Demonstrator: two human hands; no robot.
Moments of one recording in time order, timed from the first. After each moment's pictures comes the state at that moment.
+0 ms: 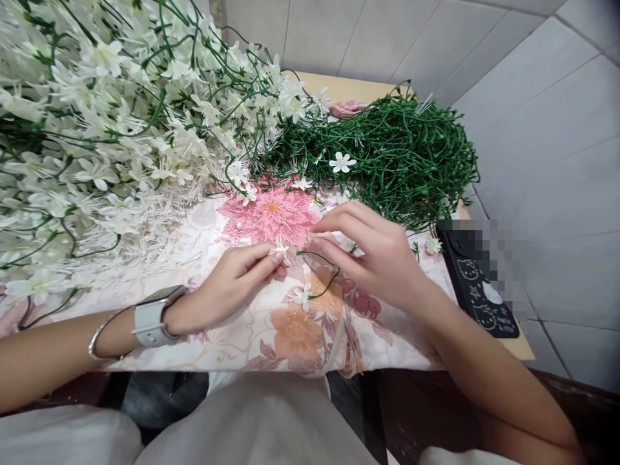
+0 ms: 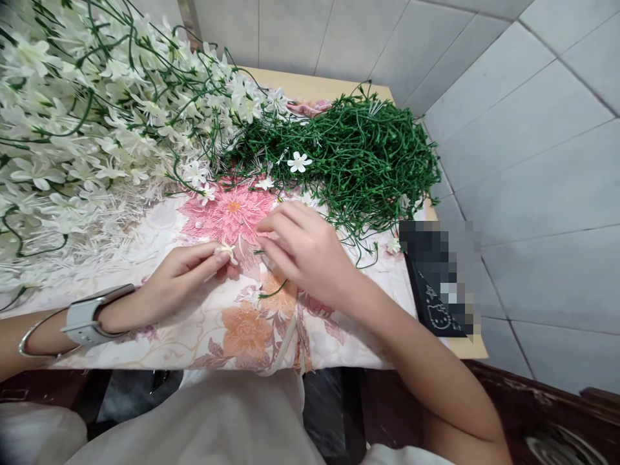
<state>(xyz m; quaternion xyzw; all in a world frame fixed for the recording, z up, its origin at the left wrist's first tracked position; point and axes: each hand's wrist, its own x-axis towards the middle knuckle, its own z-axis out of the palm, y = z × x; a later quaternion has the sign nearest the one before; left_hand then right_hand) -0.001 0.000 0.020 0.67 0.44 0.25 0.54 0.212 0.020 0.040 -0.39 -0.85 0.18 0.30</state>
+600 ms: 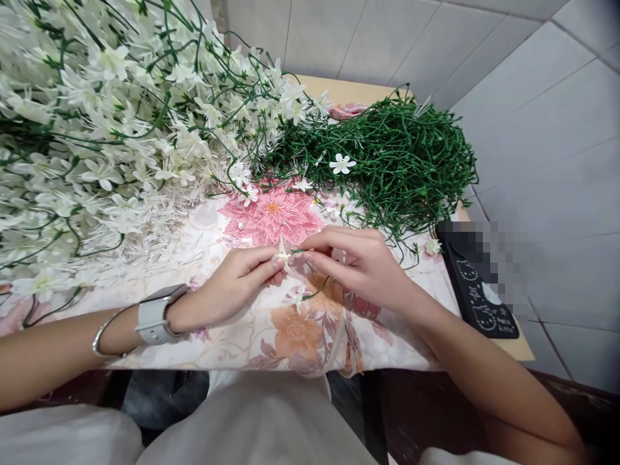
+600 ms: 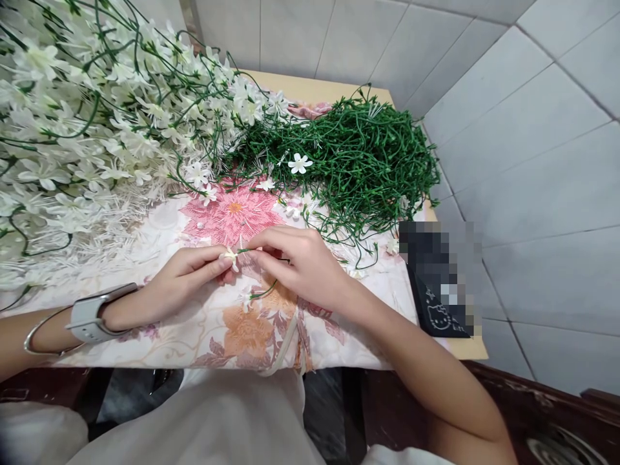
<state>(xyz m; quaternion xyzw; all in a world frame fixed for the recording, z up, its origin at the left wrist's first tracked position) -0.001 0.003 0.017 0.67 0.42 0.25 0.56 0.208 0.016 0.037 -0.38 -0.84 0.27 0.29</state>
